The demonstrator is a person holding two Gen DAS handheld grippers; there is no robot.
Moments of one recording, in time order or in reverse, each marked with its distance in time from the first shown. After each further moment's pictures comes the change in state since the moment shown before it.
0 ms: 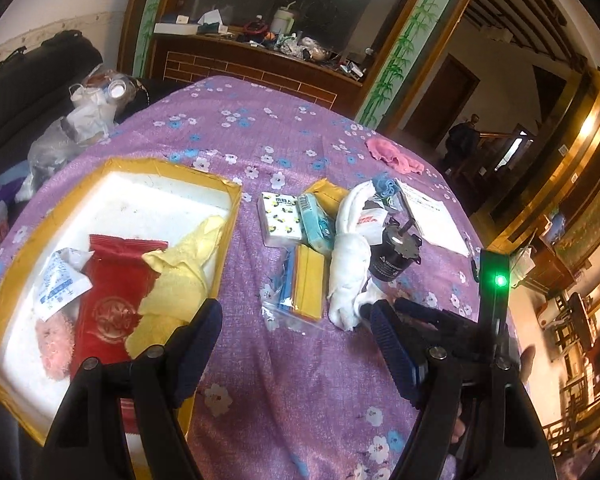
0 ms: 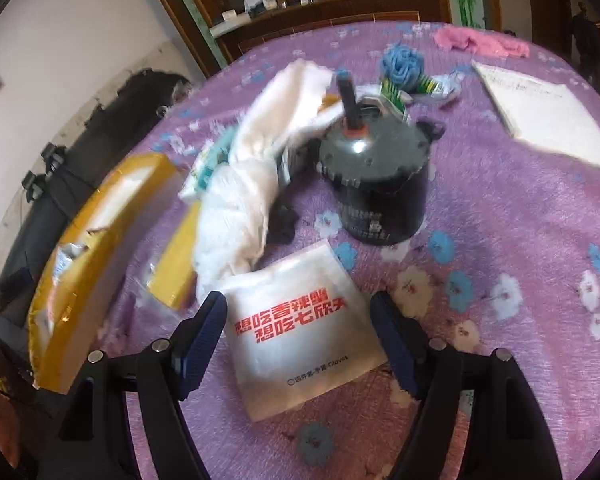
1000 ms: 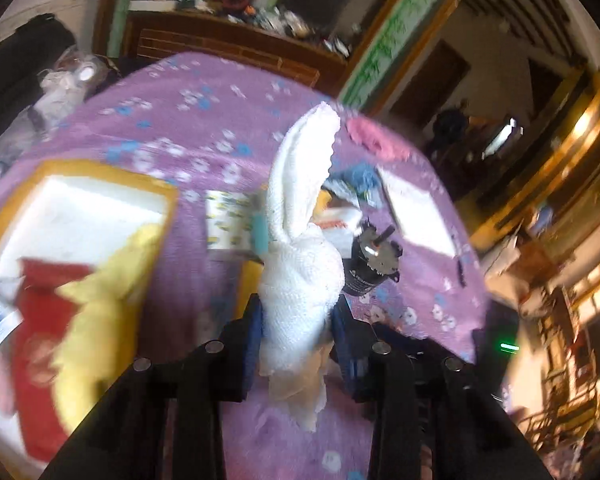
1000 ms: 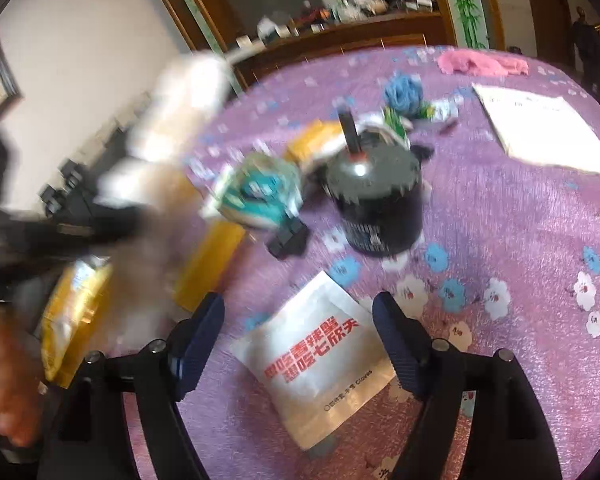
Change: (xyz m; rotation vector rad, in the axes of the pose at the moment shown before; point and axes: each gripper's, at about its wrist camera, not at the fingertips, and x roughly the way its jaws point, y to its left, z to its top) left arm 0.038 -0.027 0.030 -0.029 0.058 -0.070; right arm -0.009 -0.006 -0.008 0.020 -0.037 0.041
